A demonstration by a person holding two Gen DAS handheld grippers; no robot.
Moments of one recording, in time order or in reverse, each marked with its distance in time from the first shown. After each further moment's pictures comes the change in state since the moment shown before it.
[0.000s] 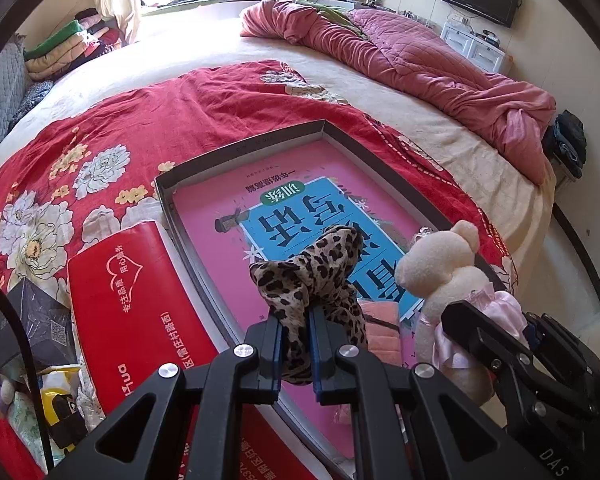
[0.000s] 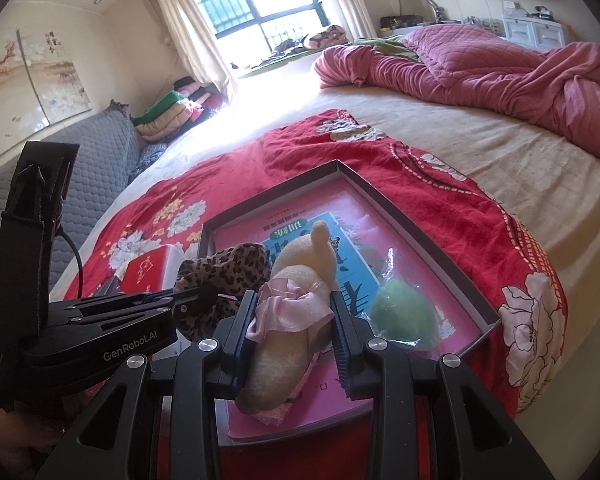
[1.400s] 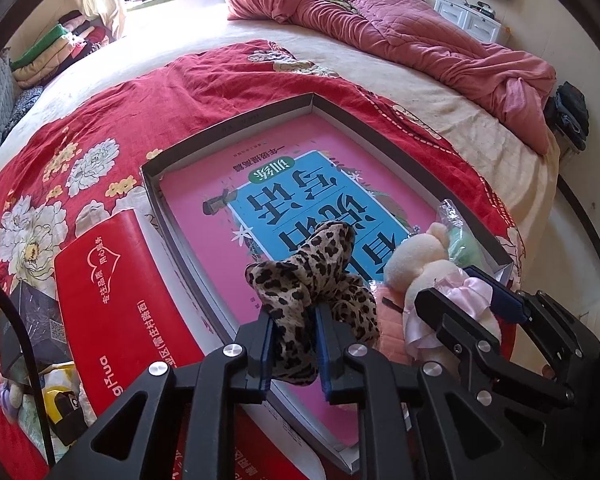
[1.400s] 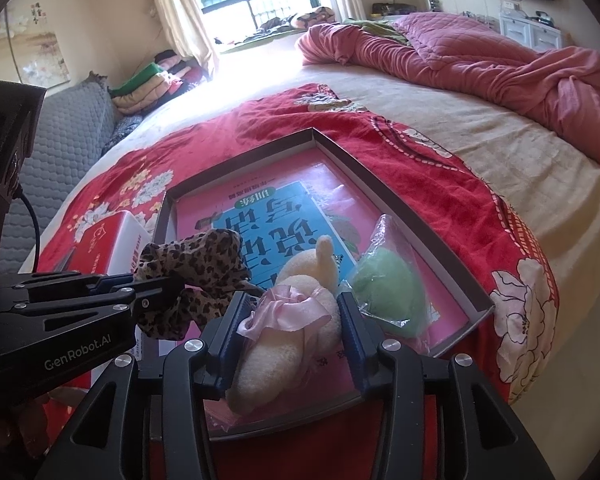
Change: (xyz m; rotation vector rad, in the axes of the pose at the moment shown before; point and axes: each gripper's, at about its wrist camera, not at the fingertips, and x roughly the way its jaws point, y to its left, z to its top) left arm 0.010 -0.013 -0.003 0.057 0.082 0.028; right arm 0.022 -0.006 -0.009 -0.046 0.059 -0.113
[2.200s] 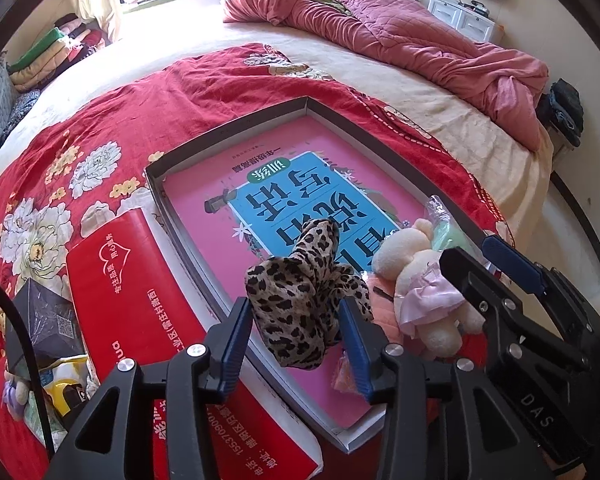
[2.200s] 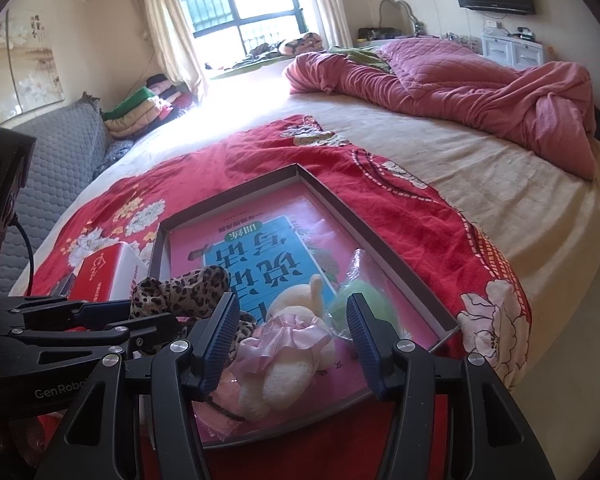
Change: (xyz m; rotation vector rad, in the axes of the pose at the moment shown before) left arm -0.016 0.000 -0.004 0.013 -0.004 -0.009; right arm -0.022 -0.008 0.008 0.028 -0.105 -0.061
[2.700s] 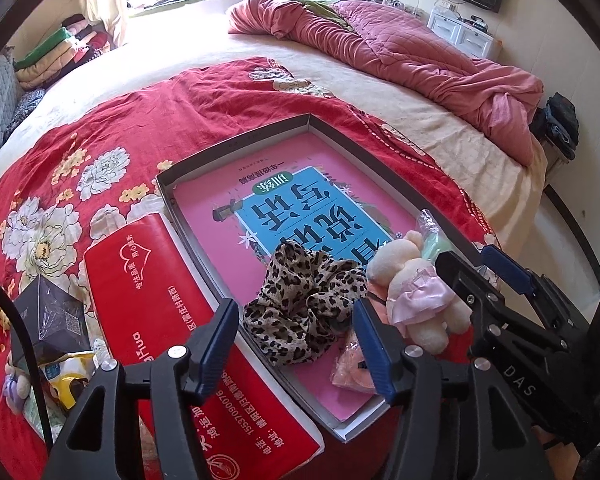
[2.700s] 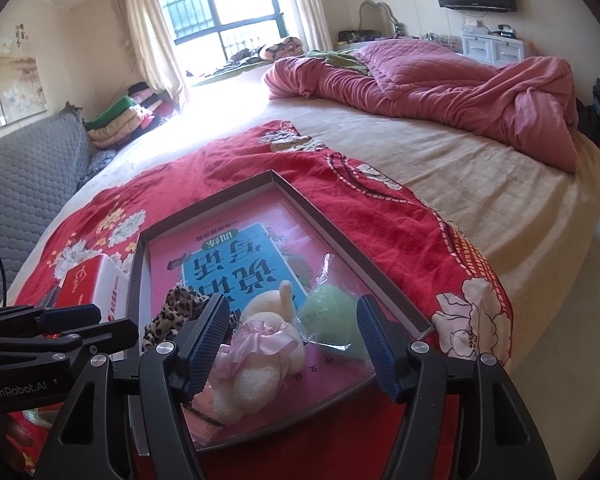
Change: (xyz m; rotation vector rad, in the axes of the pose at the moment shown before) left arm -0.021 0.006 -0.003 -0.024 -0.053 -0.019; right arm -0.001 -0.008 0.000 0.020 -0.004 -0.051
